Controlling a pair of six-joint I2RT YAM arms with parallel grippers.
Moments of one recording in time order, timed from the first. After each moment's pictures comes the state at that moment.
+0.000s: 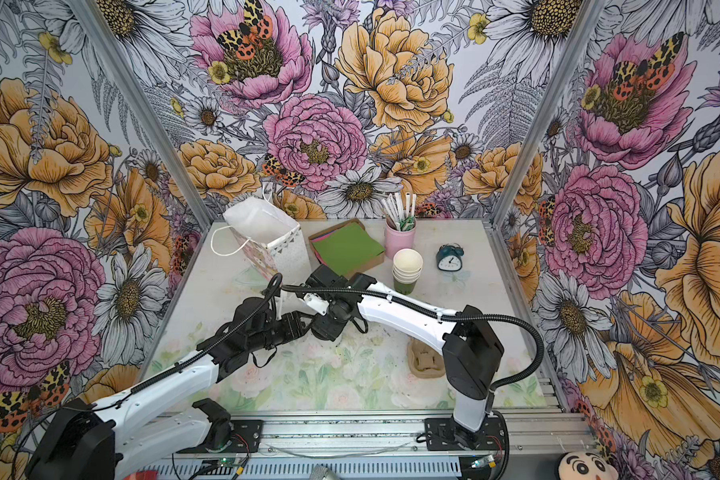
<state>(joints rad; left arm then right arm) -0.55 1.04 0.46 -0.01 0.26 -0.85 0.93 1.78 1.49 -0.88 -0.06 -0.14</state>
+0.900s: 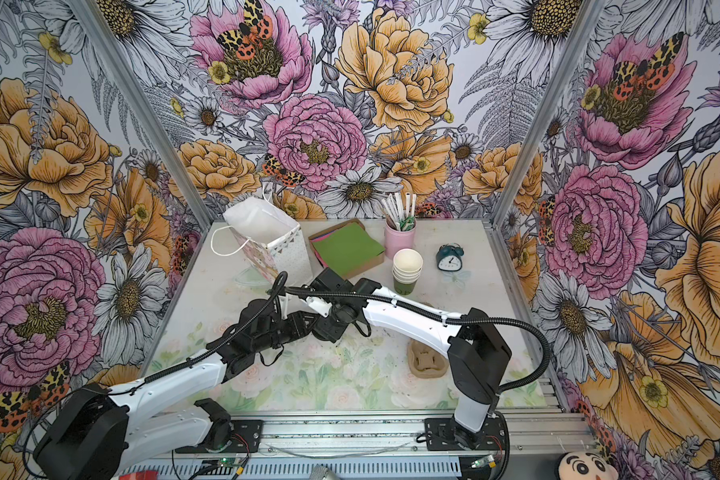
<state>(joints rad) -0.59 1.11 0.43 0.16 0.24 -0.87 0.93 1.74 1.40 -0.79 -0.07 -0.13</state>
